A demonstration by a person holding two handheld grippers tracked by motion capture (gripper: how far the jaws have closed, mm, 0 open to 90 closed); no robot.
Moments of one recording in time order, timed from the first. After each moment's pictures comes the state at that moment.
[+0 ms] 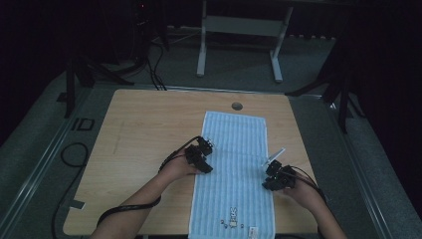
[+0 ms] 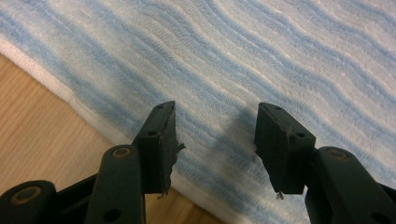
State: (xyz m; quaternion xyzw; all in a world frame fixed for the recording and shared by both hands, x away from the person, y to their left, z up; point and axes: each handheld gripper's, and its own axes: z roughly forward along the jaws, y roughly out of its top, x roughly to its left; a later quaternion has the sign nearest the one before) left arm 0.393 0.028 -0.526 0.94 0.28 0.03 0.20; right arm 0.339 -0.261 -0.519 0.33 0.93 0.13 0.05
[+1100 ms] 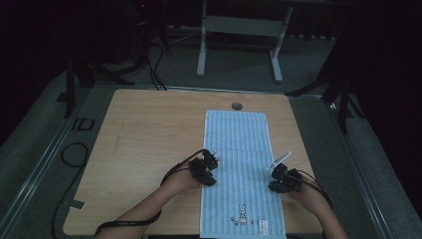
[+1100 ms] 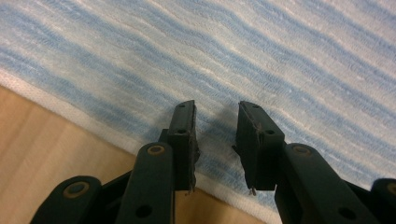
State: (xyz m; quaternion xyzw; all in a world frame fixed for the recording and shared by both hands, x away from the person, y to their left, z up) left arm 0.345 0.013 -0.524 0.95 0.25 0.00 0.20; right arm 0.327 -0.274 -0.519 0.33 0.93 0.13 0.05
